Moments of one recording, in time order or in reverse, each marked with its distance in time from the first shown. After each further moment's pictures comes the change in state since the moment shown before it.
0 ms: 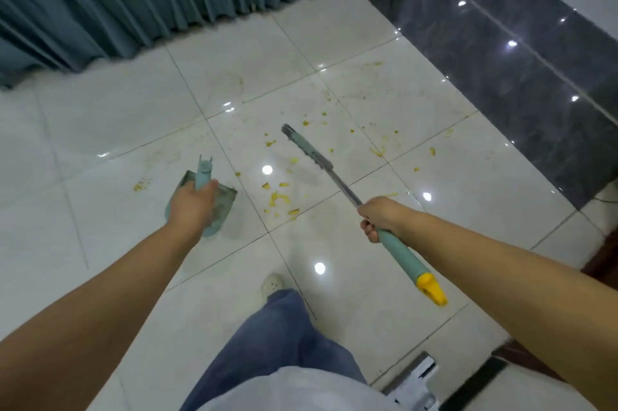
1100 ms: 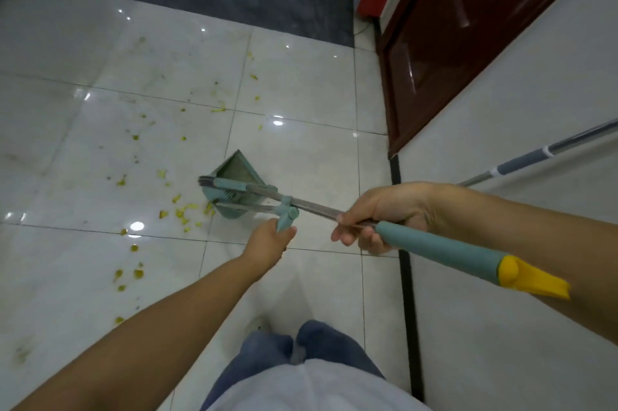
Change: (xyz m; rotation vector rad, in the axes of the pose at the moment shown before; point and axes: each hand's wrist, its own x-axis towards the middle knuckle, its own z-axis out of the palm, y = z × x) left_hand -0.086 -0.119 -0.010 0.583 -1.238 0.427; right_hand -0.242 0.126 0.181 0.887 -0.217 0.244
